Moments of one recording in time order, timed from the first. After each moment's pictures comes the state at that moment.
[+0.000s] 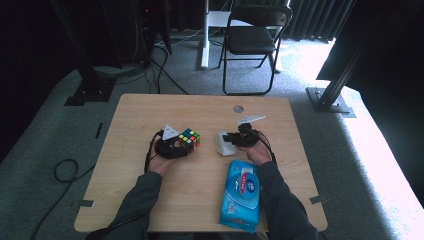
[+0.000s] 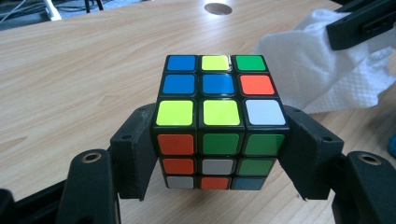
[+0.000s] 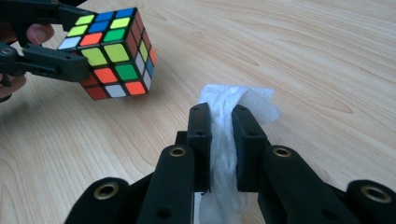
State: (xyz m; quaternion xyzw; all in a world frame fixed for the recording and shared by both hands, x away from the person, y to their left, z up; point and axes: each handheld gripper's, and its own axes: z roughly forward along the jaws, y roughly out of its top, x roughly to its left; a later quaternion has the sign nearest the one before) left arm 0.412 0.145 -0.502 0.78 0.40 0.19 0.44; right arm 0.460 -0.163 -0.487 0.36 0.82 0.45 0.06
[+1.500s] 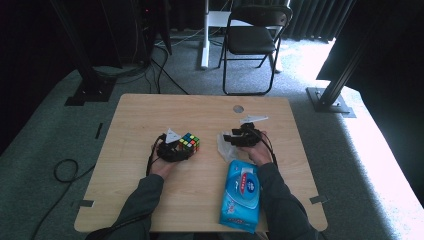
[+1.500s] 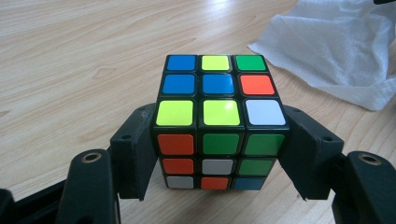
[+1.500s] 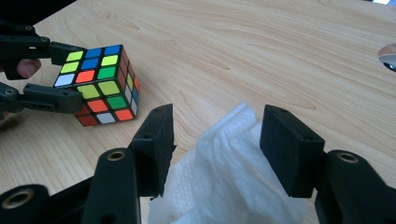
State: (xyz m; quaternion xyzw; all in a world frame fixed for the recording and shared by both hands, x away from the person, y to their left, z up) left arm 0.414 0.142 -0.524 0.79 0.41 0.19 0.42; right arm 0.460 -0.168 -0.488 0.39 0.80 0.44 0.10
